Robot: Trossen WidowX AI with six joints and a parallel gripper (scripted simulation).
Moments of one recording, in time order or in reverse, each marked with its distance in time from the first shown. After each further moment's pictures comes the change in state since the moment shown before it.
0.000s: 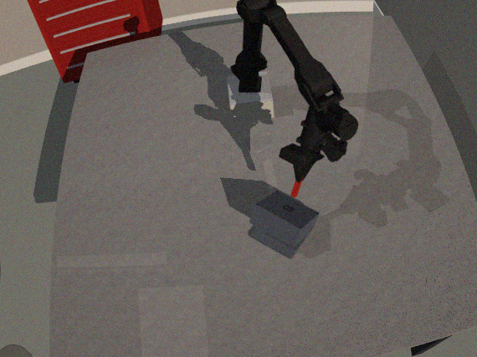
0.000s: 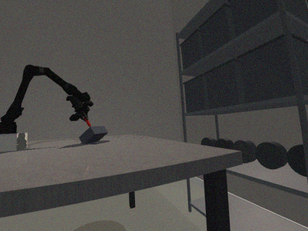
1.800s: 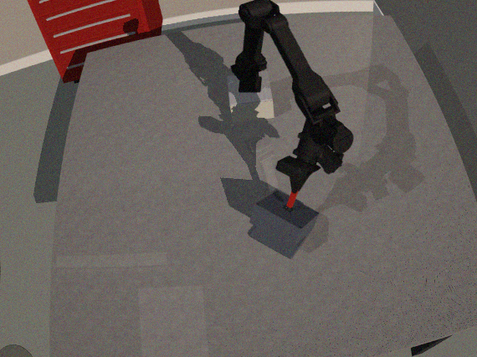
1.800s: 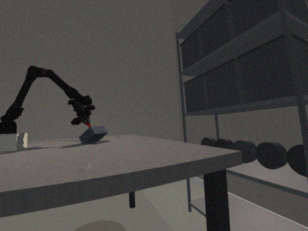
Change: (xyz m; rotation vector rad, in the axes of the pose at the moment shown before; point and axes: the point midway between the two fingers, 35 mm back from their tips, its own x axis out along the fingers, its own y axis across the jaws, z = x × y) arm 0.031 0.002 -0.002 -0.011 0.008 -0.009
